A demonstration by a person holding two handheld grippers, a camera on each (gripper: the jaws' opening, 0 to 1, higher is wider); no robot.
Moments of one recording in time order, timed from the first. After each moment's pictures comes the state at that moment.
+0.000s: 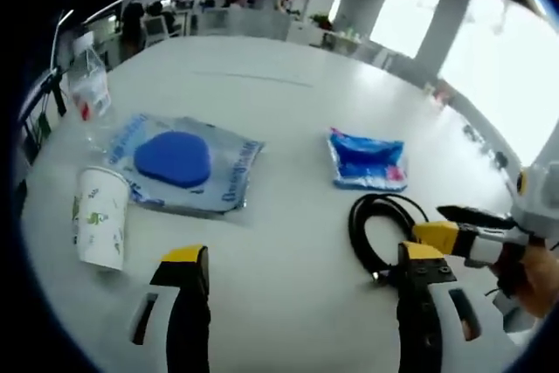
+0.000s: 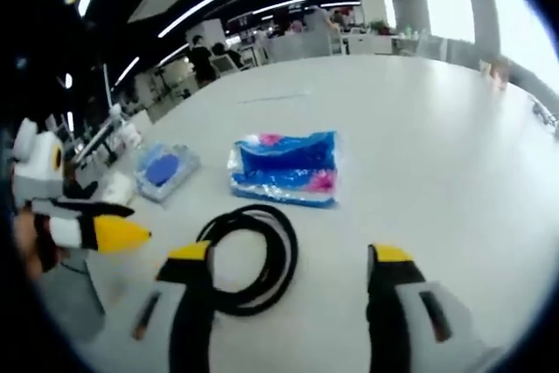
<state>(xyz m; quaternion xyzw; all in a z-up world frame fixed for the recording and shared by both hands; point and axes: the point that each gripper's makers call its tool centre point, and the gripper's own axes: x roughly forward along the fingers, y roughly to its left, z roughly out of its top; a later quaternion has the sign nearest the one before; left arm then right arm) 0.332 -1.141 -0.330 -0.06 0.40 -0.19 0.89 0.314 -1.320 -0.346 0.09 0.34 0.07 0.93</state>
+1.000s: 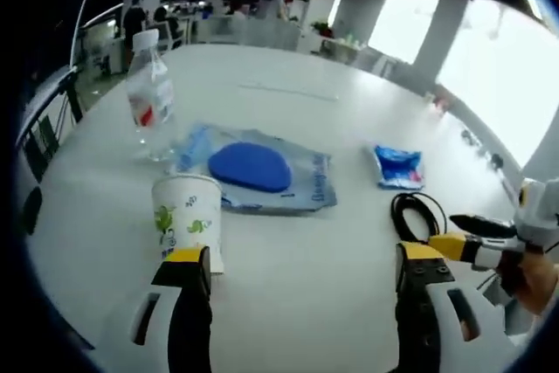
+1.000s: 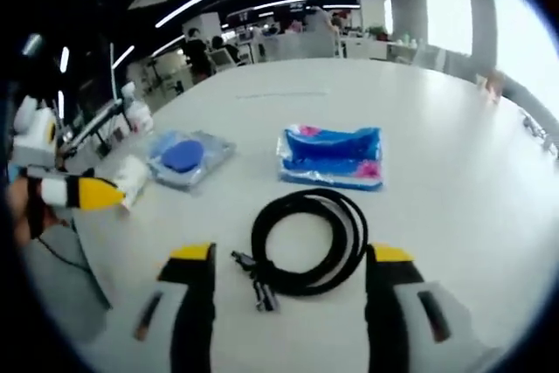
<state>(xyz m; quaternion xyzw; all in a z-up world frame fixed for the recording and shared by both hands) 0.338 -1.039 -0.308 -0.06 0.39 -0.20 0.90 0.291 -1.261 -0.335 0.06 0.35 0.03 0.93</state>
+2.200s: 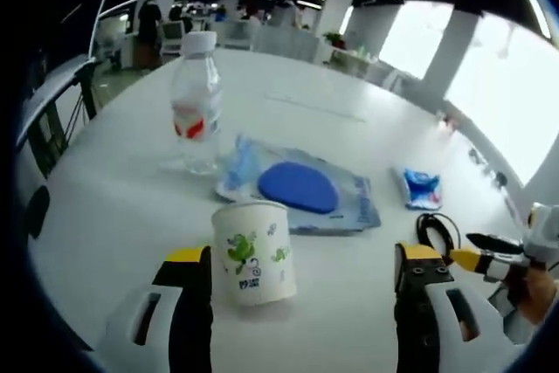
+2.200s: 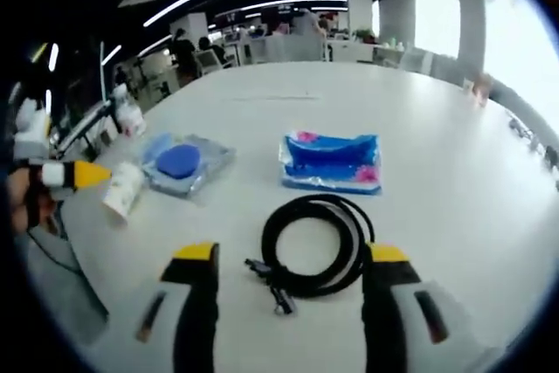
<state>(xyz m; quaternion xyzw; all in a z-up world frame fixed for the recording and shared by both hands) 0.370 -0.986 -0.300 -0.08 0.37 -0.19 0.90 0.293 -1.247 -0.325 0.05 0.35 0.00 0.94</state>
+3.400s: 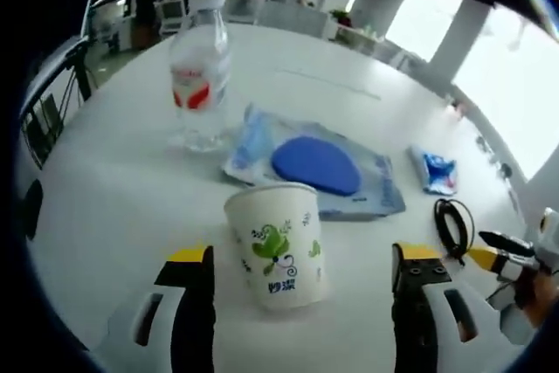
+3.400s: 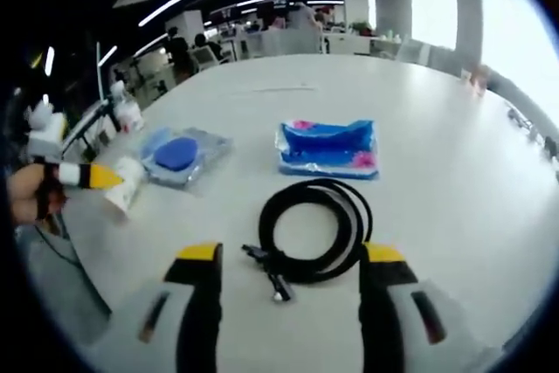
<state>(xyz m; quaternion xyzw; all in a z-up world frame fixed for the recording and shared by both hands) 0.381 -0.977 -0.338 -0.08 0.44 -0.18 0.88 0.282 -1.252 -0.334 0.06 0.36 -0.01 0.93</state>
